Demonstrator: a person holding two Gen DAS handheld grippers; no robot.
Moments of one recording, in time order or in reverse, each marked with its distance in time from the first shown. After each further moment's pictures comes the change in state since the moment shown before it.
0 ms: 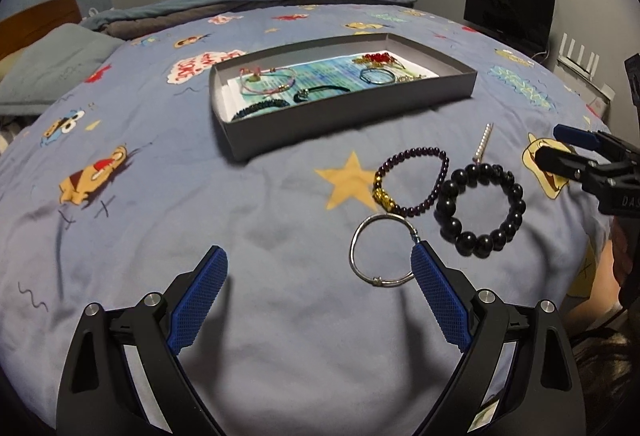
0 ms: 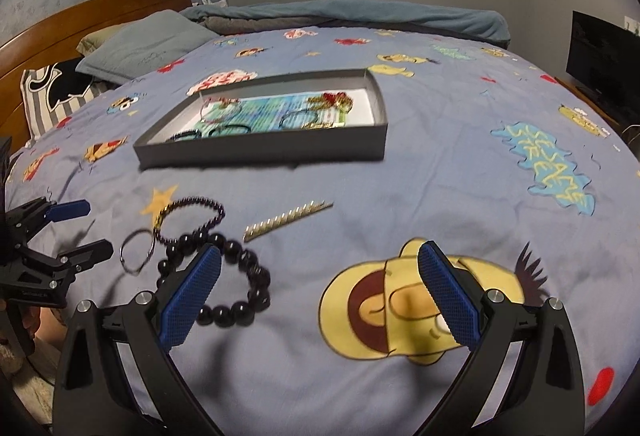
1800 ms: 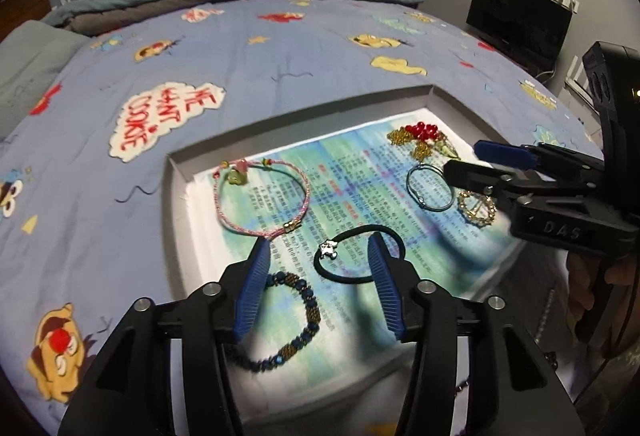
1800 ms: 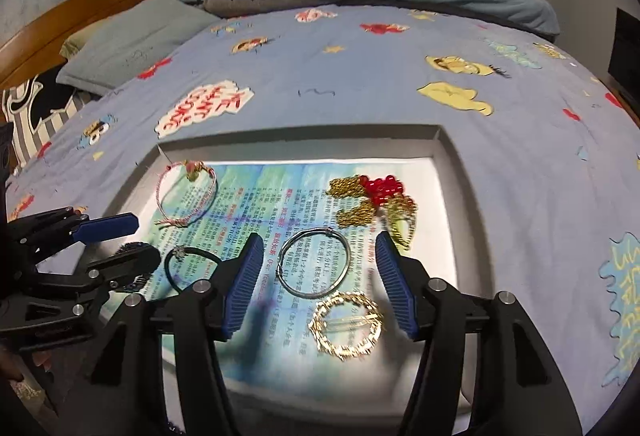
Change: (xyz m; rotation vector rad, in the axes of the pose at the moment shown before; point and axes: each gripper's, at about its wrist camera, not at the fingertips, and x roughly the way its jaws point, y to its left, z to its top) left arm 0.101 0.041 0.151 -0.023 0.056 -0.087; right arm 0.138 0.001 0.149 0.016 0.090 0.067
